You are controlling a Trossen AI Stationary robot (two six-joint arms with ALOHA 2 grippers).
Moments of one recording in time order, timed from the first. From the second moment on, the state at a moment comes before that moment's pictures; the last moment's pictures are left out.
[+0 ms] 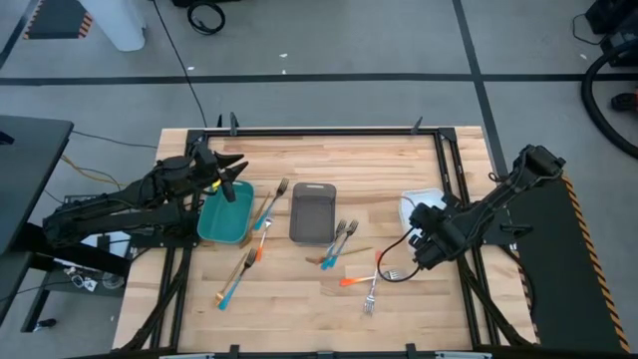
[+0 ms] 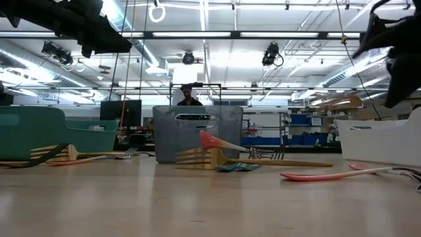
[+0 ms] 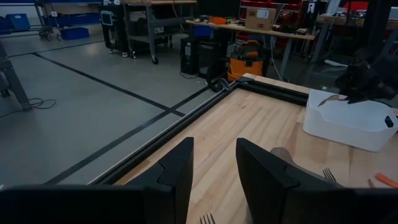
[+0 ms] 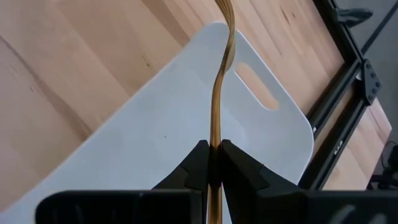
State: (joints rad) left arm 0.31 0.48 0.45 -0.12 -0.29 -0.09; right arm 0.62 1.30 0.77 -1.39 0.55 1.36
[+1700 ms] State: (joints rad) left arm 0.31 0.48 0.45 -0.10 -0.29 -0.09; right arm 0.44 1.29 0.88 -1.38 0.34 1.27
